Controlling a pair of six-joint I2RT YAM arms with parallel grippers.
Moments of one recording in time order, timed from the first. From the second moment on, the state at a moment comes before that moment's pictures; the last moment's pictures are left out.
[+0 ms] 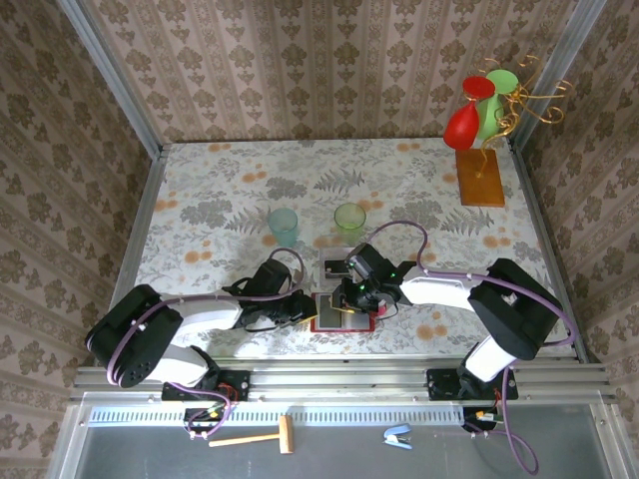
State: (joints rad) left arm -0.78 1.39 0.40 0.10 0.49 -1.01; right arm 0.78 1.59 0.74 -0.17 -0.35 0.95
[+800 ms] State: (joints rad) left arm -0.78 1.38 0.38 0.10 0.49 -1.01; right arm 0.77 1.59 0.78 -0.30 -0.31 0.87
